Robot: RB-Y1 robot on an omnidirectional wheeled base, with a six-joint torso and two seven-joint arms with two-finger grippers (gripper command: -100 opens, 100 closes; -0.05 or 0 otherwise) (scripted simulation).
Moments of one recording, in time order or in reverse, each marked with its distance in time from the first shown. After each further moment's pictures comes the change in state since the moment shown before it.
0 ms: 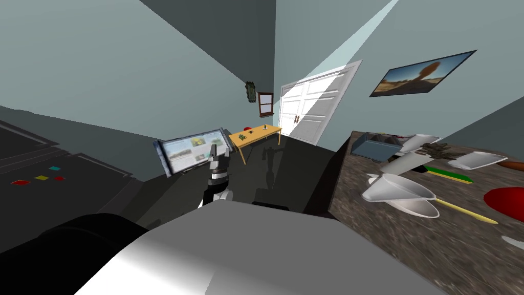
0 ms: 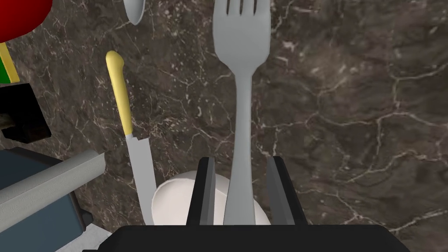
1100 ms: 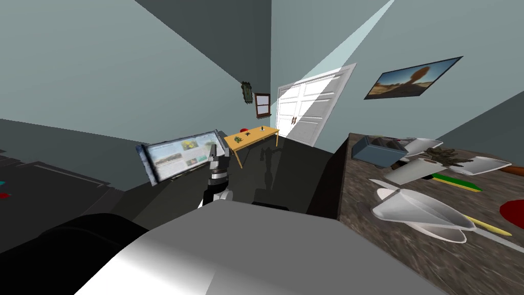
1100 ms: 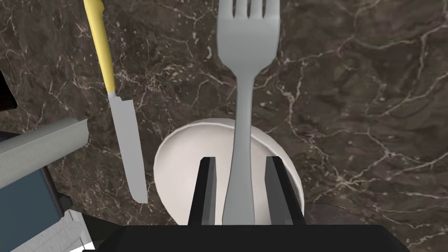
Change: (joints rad) left arm 0.000 0.000 0.000 0.000 0.000 0.000 0.000; right arm 0.029 -0.095 -0.019 -0.075 0.005 -0.110 -0.023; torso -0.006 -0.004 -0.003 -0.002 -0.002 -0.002
